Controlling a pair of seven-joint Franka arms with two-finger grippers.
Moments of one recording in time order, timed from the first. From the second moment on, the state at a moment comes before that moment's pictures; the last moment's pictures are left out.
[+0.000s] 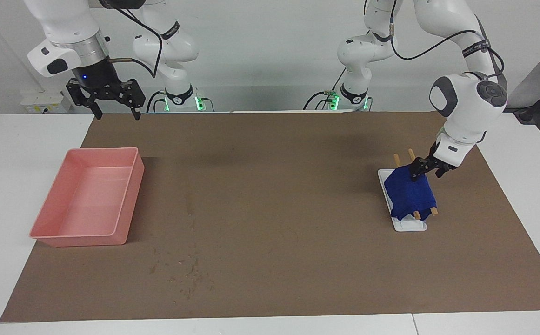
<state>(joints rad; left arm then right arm) 0.20 0.09 -0.15 -2.02 0.01 2.14 -0.01 -0.01 -0.02 0.04 -1.51 -0.02 1.51 0.09</state>
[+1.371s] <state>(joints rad) 0.17 0.08 -0.14 -1.98 0.00 2.04 -0.01 0.00 -0.02 0.05 -1.51 -0.02 1.51 0.09</state>
